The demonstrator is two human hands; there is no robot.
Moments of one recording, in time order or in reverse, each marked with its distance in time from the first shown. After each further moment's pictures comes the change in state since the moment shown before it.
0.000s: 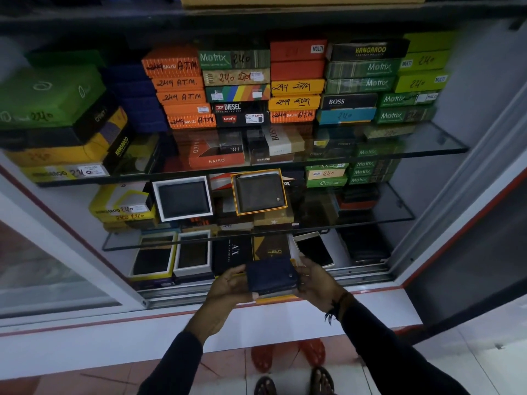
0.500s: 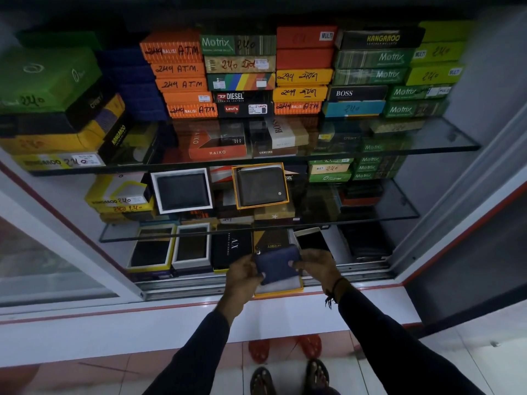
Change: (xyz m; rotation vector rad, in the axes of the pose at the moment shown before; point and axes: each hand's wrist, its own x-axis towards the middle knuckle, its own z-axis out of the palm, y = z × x) left_hand 0.033 -0.002 0.051 0.315 0.322 0.086; right_hand 0.019 -0.022 -0.003 -0.413 0.309 -0.253
